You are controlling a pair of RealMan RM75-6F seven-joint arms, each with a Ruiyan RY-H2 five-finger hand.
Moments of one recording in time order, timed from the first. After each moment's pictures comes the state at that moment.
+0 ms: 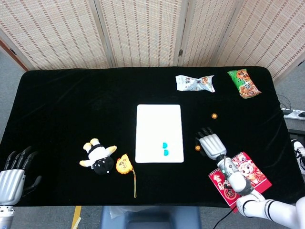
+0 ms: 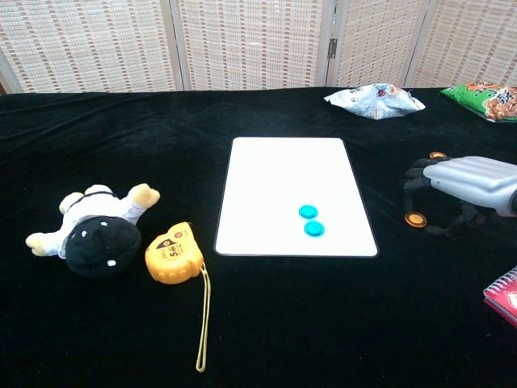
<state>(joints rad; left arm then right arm) -0.04 -1.15 -0.01 -1.65 1.55 1.54 0.12 0.59 -1.53 0.04 -1.26 -1.27 0.92 -0.24</state>
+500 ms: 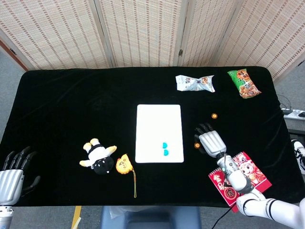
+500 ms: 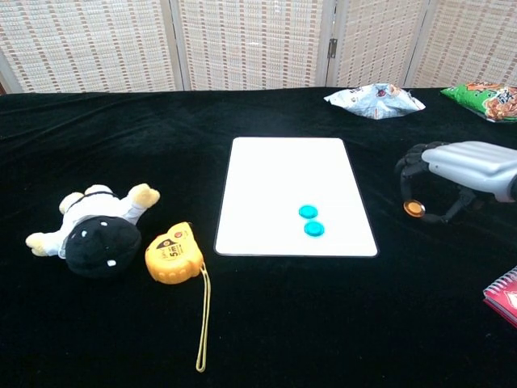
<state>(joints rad) -0.04 -1.15 -0.01 -1.65 1.55 1.54 0.12 0.60 -1.50 0.08 -1.31 -1.28 0.95 -0.24</state>
